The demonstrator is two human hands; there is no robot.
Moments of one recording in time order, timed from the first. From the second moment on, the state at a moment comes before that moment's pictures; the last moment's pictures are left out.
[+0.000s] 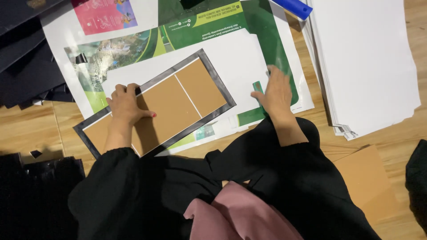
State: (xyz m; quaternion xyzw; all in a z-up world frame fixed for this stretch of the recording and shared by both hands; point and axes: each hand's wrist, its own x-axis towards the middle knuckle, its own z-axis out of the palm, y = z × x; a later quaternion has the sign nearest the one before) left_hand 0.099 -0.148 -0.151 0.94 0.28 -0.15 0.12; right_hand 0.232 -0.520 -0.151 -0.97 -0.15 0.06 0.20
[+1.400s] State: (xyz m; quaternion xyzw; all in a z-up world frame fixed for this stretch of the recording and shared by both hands) left_hand 0.088 -0.279 -0.149 0.95 0.11 -0.27 0.11; right_hand 0.199 -0.511 -0.158 -0.98 -0.11 0.11 0.13
